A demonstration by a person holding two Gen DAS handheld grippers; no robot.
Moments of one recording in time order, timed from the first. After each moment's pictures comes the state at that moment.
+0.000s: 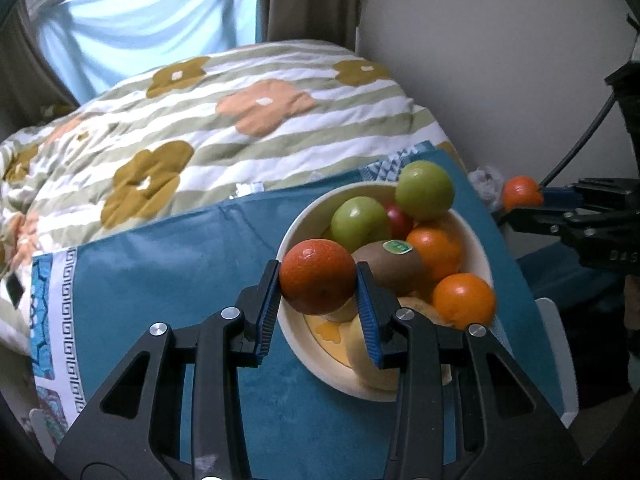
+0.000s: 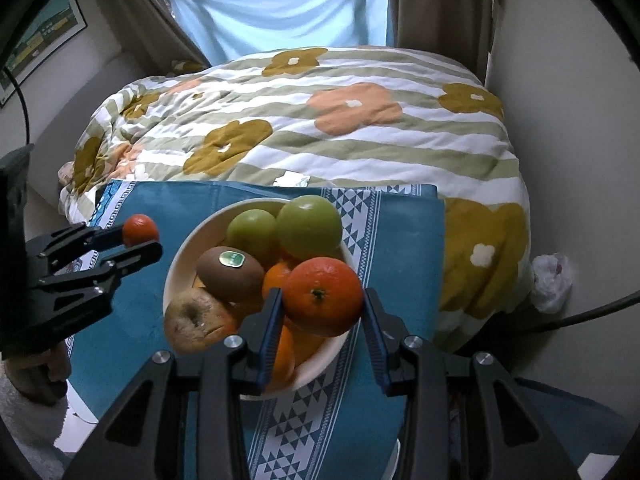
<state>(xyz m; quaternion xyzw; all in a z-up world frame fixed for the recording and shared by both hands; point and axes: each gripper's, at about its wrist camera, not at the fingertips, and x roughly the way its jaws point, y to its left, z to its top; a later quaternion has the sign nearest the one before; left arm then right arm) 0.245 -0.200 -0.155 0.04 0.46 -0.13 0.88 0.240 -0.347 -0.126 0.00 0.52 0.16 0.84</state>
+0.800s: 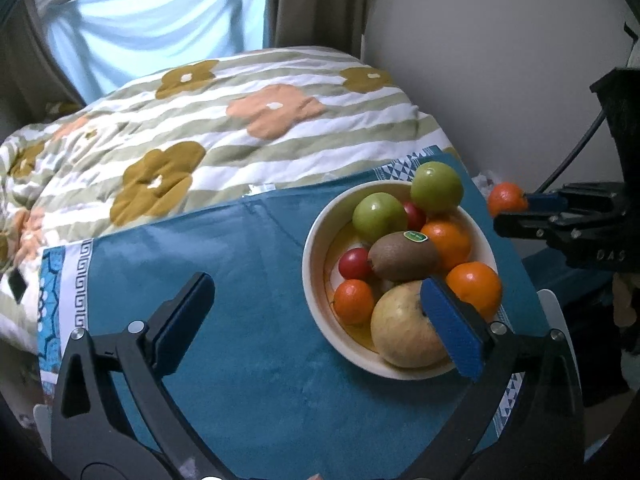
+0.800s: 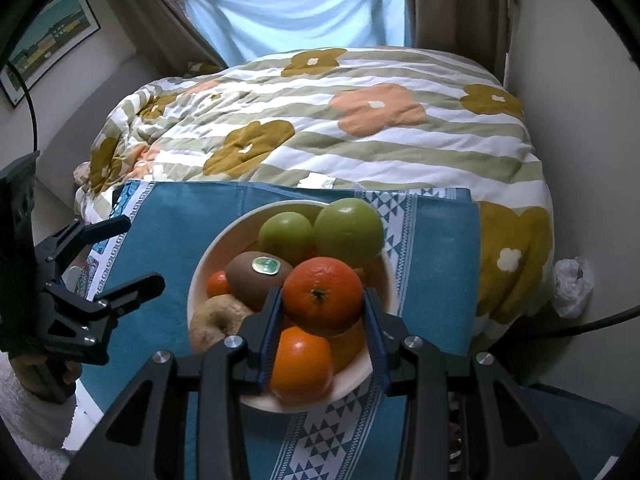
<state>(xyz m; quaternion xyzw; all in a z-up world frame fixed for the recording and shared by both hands) 0.228 -0.171 -0.142 0.03 0.45 -0.13 0.88 0.237 -0.321 -0.128 0.00 0.51 0.20 0.84</state>
